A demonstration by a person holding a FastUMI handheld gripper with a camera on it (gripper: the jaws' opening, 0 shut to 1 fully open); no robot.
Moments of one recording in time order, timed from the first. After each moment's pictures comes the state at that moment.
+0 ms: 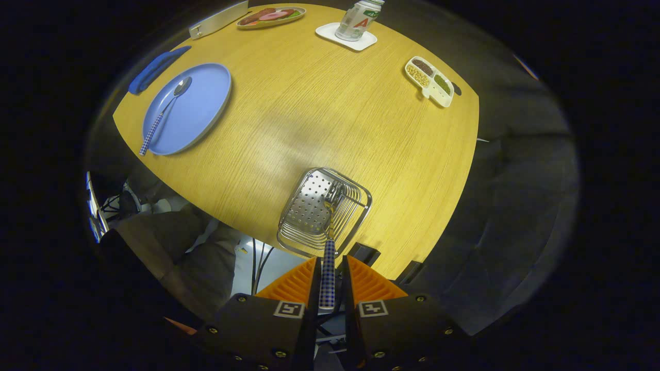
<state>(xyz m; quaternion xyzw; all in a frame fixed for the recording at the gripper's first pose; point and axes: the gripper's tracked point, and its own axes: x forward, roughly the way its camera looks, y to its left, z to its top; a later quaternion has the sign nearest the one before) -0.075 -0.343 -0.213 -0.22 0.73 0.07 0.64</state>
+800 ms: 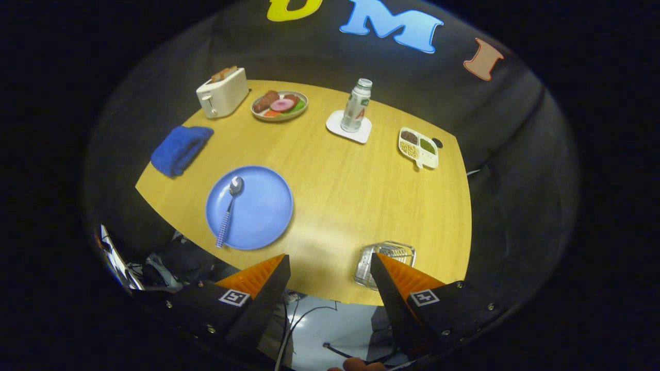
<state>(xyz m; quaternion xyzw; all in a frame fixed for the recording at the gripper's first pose) -0.035 -0.185 -0.153 -0.07 0.53 0.07 0.84</state>
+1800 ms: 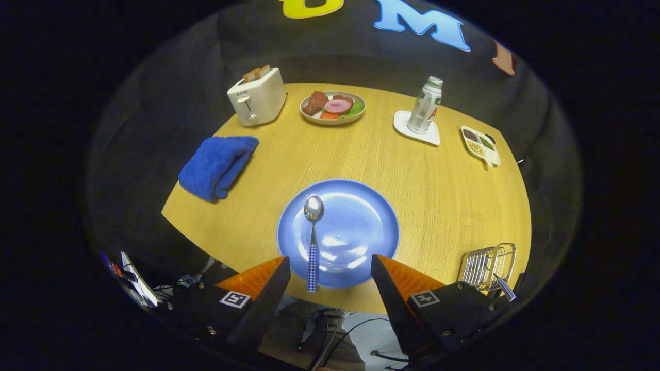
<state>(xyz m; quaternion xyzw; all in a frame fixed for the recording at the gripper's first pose) -0.036 -0.020 -0.216 -0.01 0.57 0.11 0.81</state>
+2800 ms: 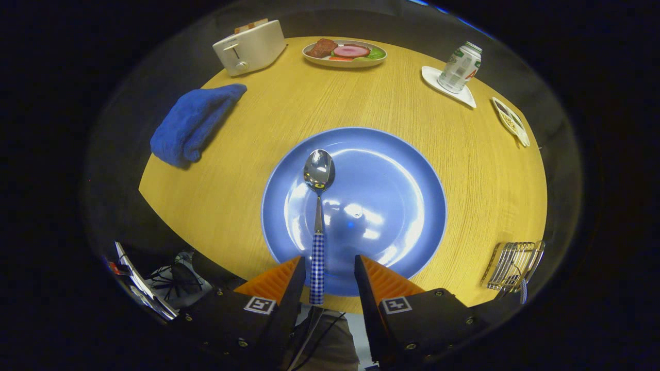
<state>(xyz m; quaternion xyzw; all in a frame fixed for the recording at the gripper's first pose) -0.042 -0.004 -0.299 -0.04 0.66 0.12 0.74</state>
